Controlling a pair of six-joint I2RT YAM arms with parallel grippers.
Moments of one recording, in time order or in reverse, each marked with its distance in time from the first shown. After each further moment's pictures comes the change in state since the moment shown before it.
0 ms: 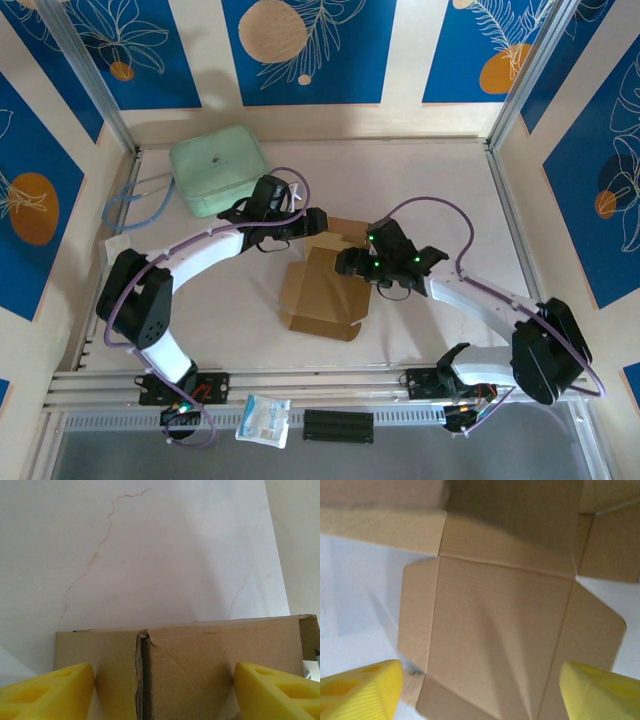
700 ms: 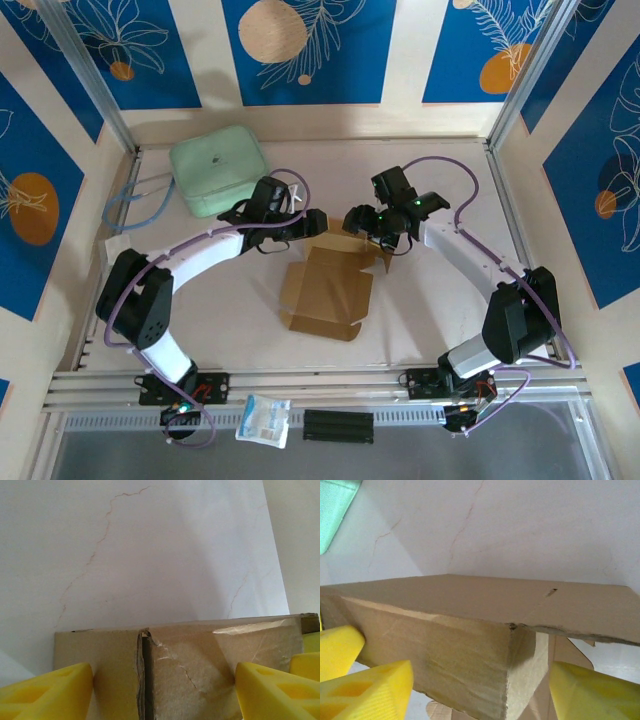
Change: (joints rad) left arm 0.000 -0.002 -0.019 0.025 0.008 0.006; right arm -0.170 0.218 0.454 -0.366 -0.072 -0.029
